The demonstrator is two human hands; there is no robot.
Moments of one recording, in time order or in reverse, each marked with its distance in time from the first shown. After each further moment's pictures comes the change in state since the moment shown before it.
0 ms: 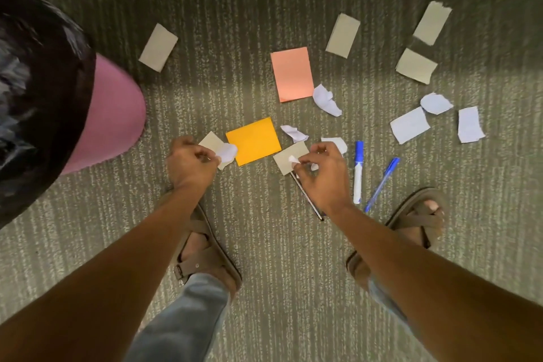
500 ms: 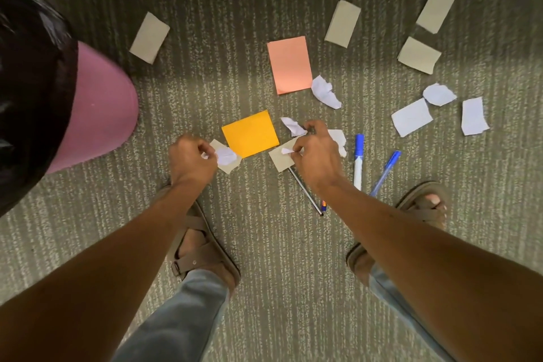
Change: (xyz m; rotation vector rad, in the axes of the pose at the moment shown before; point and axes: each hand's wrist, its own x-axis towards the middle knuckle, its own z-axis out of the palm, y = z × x) left_hand 0.004 0.000 0.005 0.190 -0.027 0.119; right_hand 0.035 -0.008 0.012 -0.266 -0.131 -0.013
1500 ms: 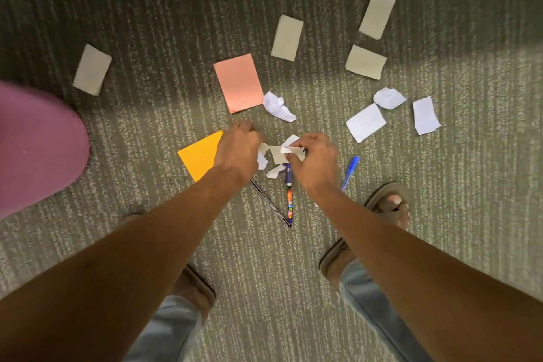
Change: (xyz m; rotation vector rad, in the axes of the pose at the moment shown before) left_hand -0.008 0.161 0.050 0.473 -0.355 0.588; right_hand 0.001 0.049 -0.051 0.260 0.130 0.224
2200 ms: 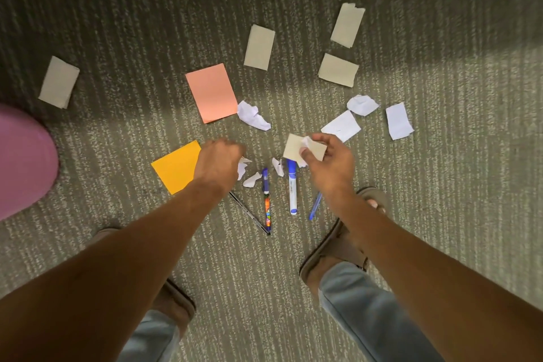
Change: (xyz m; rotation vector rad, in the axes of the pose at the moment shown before) left_hand 0.005 0.015 0.006 0.169 -0.013 0.013; right_hand 0.010 0.039 -0.048 0.568 0.103 0.269
